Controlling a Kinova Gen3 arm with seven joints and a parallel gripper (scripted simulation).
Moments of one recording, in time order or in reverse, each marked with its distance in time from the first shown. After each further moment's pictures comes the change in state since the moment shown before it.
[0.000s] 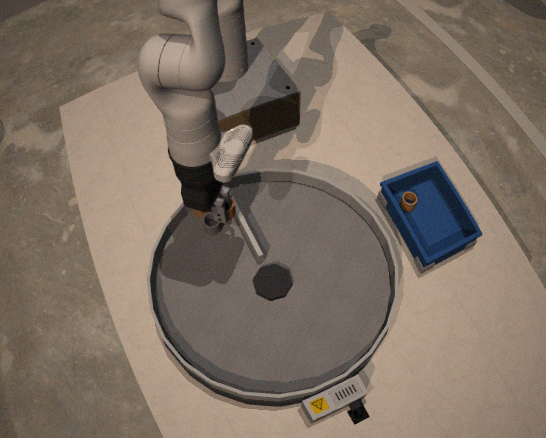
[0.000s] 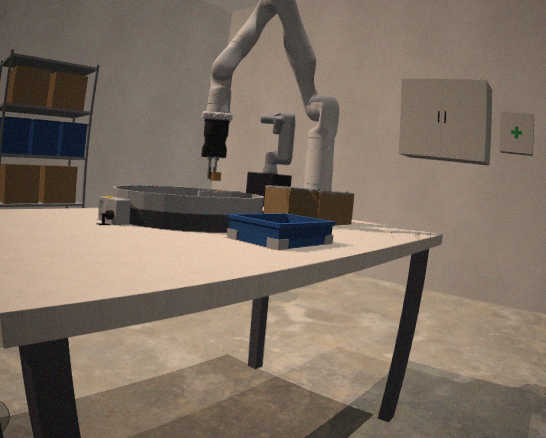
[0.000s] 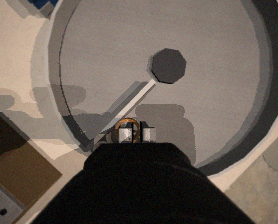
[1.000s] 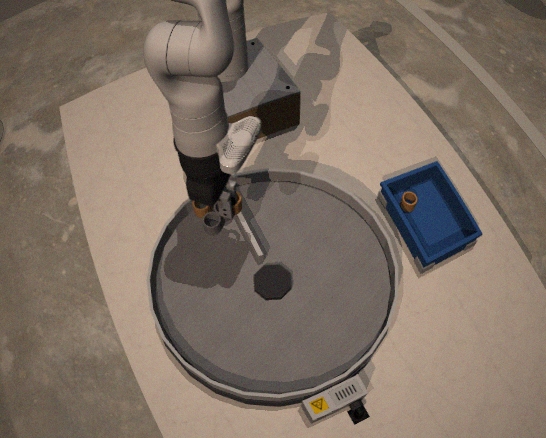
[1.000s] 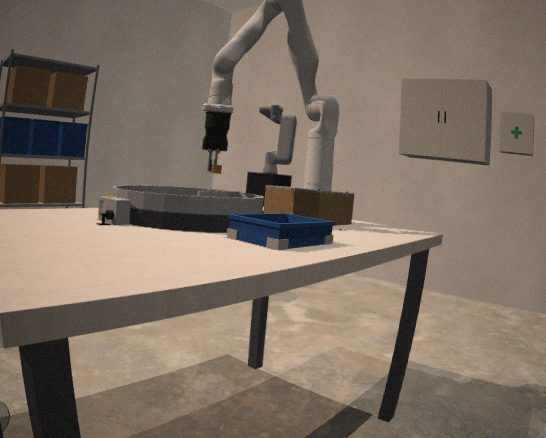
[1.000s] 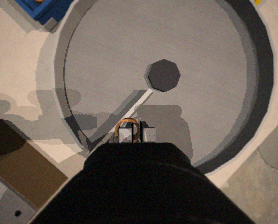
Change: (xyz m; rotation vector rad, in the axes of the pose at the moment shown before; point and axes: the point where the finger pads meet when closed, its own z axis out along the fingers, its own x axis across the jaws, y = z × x) arm 0.000 -0.012 -0.022 0.006 0.010 0.028
